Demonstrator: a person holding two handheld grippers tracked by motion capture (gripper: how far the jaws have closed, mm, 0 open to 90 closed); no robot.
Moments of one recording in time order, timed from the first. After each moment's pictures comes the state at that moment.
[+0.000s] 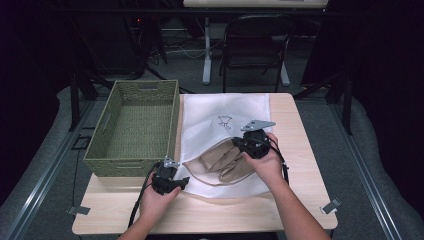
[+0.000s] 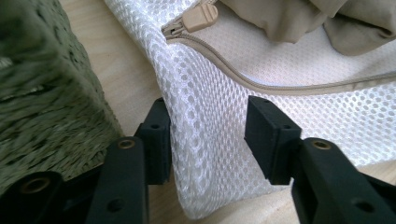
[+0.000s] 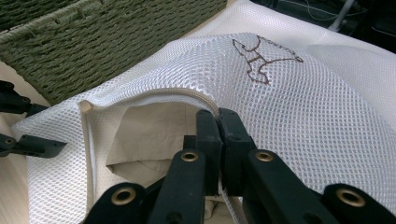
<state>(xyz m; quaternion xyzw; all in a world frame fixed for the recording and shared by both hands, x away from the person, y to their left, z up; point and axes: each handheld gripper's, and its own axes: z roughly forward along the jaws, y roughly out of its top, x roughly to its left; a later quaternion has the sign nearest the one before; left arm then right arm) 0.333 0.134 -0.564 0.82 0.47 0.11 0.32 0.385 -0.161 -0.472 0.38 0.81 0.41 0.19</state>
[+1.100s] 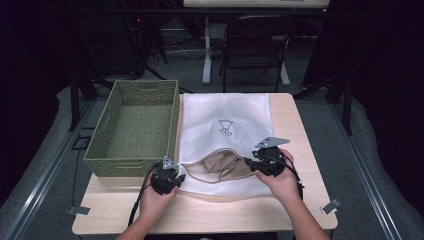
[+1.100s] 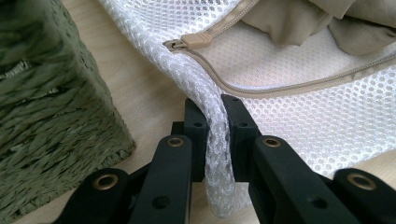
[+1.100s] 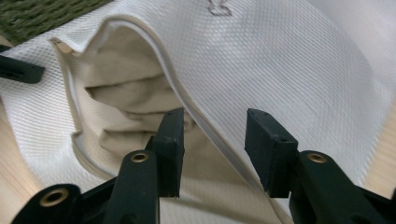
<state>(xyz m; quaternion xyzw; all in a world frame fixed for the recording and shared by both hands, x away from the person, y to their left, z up) 0.331 0.138 -0.565 0.82 0.45 0.13 0.33 0.342 -0.201 -0.493 0.43 0.80 0.36 0.19</state>
